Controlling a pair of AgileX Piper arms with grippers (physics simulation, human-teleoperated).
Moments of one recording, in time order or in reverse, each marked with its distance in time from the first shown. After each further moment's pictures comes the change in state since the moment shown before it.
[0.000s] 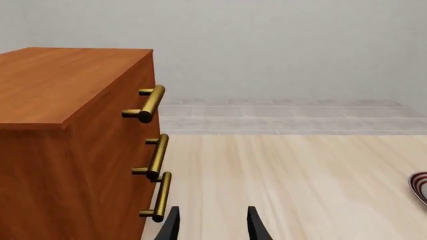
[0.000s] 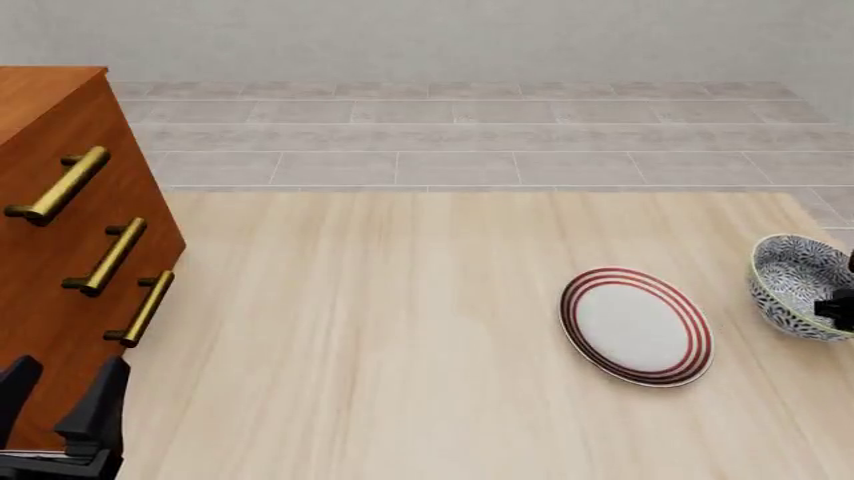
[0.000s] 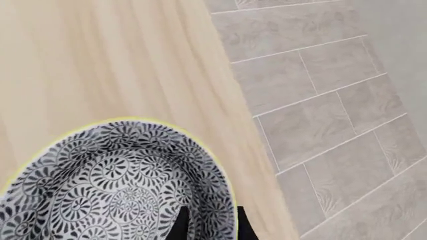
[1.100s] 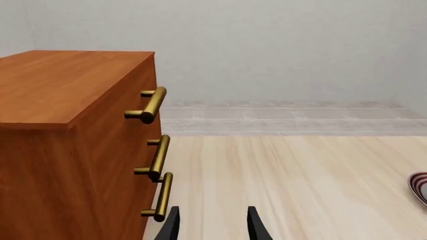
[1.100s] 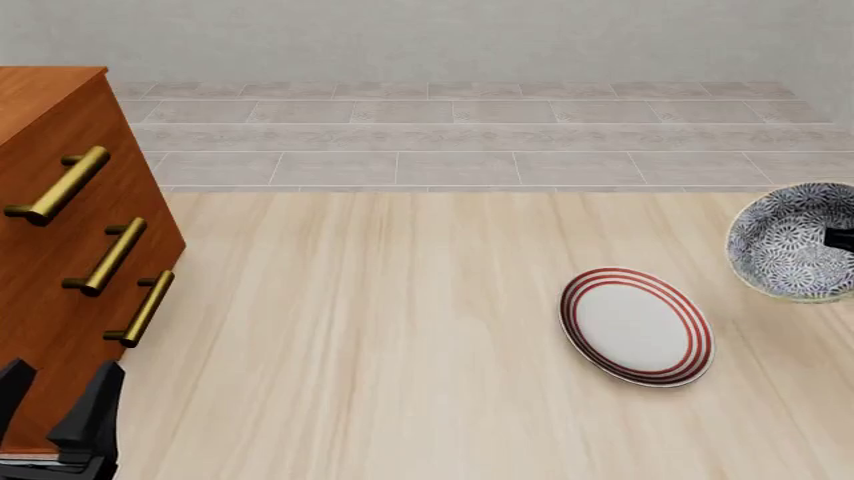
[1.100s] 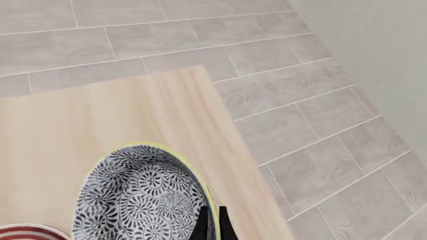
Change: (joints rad) left arm 0.003 -0.063 -0.011 0.066 0.004; right arm 0.115 -0.406 0.126 0.049 0.146
